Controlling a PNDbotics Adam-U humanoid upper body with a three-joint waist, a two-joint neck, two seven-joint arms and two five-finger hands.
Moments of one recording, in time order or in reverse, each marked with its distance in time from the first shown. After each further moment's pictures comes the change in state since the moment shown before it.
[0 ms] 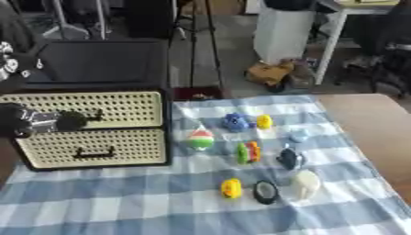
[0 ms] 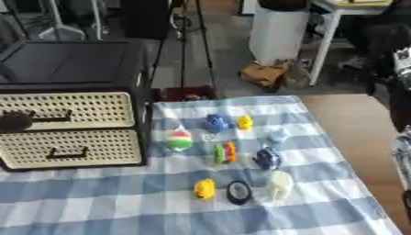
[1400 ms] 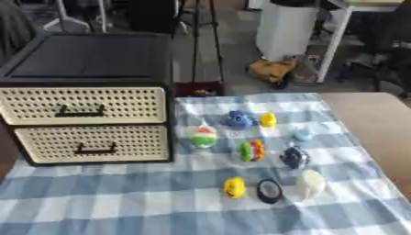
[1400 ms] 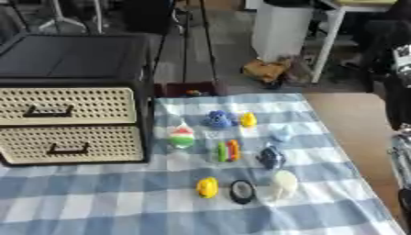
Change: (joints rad) left arm 0.339 -0.353 0.156 -0.039 0.415 -0.231 0.992; right arm 0.000 0.000 -0.006 -0.018 -0.015 -0.004 -0.018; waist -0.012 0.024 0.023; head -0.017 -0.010
